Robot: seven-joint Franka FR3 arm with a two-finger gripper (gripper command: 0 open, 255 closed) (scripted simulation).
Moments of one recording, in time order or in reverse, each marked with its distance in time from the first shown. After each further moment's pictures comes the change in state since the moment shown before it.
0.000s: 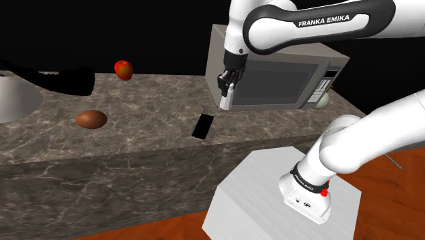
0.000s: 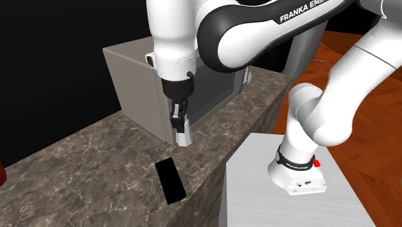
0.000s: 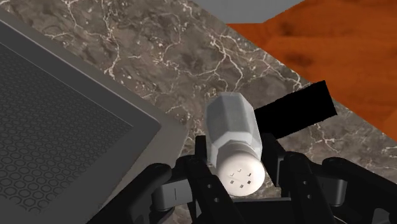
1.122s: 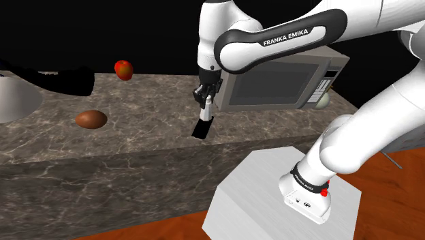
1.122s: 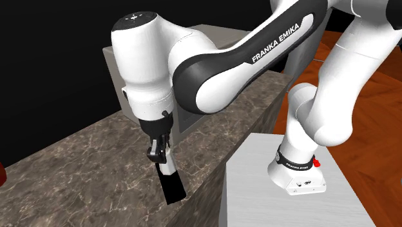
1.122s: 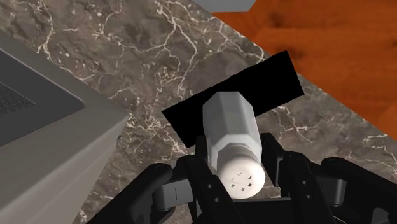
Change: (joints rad) arm 0.019 0.231 0.106 0.082 -0.033 0.135 0.156
